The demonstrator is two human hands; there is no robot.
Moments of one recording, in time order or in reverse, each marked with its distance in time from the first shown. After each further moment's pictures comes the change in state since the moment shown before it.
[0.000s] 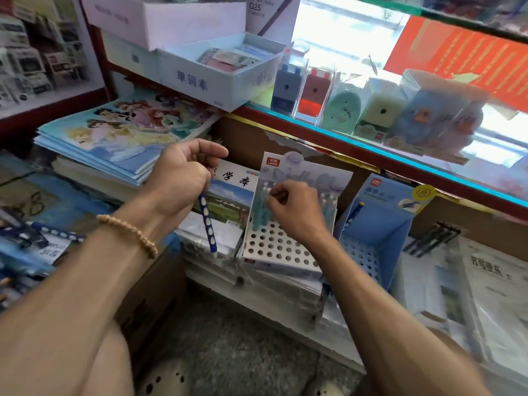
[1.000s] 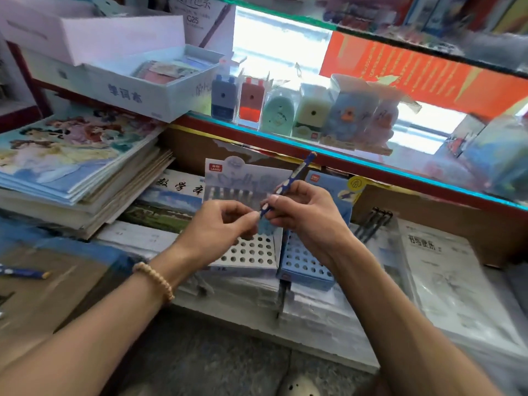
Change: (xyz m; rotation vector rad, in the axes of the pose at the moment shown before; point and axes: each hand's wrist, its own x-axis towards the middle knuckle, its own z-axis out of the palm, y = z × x) left_hand -0.042 -0.029 0.081 0.298 -0.384 0.032; right_hand -0.053 0.009 -0.091 0.856 -0.077 0.226
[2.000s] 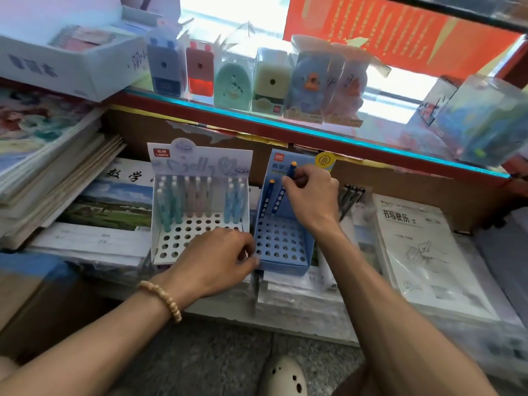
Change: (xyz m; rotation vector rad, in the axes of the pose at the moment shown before) left_hand 0.014 -0.018 0.078 0.807 -0.299 0.255; right_hand 0.034 0.040 -0.086 -0.820 0.614 -0.172
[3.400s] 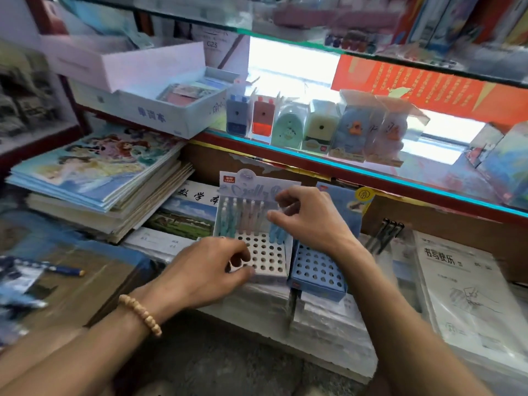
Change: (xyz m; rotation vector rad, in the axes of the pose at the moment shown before) left_hand -0.062 -0.018 -0.049 -0.005 0.064 -0.094; right_hand -0.032 -0.068 -0.014 -0.020 -0.476 -0.328
